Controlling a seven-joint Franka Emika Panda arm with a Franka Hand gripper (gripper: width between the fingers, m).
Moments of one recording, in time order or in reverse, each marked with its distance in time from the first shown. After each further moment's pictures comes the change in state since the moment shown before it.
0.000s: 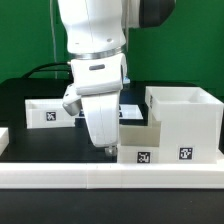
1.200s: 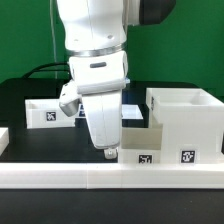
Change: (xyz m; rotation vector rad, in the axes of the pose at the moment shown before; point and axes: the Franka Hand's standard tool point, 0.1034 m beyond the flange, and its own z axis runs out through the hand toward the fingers) arm -0.002 0.030 -0.011 -0.005 -0.014 -0.042
